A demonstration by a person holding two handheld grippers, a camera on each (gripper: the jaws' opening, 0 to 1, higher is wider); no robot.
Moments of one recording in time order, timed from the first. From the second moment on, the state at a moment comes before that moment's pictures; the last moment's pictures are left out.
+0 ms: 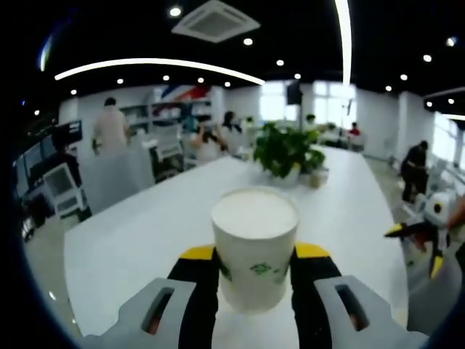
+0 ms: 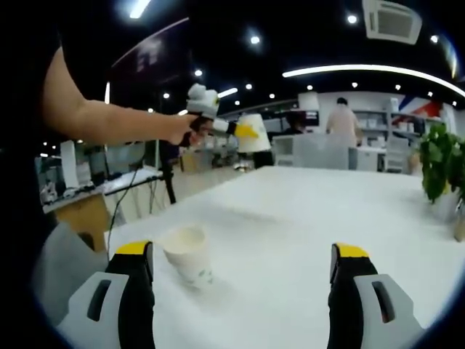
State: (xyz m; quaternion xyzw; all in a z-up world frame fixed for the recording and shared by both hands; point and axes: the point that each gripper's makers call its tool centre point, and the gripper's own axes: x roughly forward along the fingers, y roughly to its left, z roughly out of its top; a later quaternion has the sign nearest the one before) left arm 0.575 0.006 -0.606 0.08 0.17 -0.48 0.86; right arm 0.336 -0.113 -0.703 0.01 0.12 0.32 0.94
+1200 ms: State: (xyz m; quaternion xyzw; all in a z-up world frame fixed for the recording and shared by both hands) left arm 0.486 0.005 -0.604 0.08 0.17 -0.52 0.83; right arm 0.325 -0.102 -0.683 -0.01 0.10 0.34 0.93
